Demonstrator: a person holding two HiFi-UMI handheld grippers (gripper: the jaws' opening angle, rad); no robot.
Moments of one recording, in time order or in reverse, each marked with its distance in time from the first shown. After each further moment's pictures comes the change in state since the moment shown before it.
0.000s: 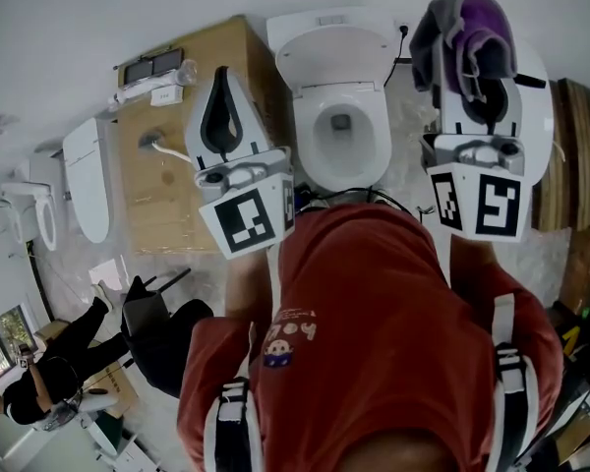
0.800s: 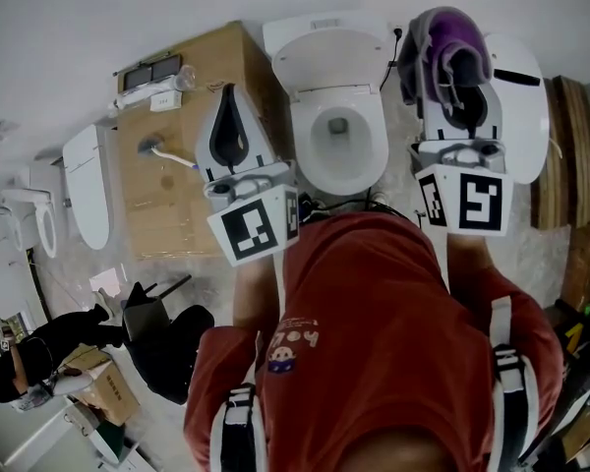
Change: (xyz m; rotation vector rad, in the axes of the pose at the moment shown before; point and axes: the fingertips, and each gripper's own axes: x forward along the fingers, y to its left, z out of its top) left arm -0.013 -0.006 -0.008 -0.023 0.034 -0.004; right arm -0.009 0.007 -0.022 -0.011 0.079 0.016
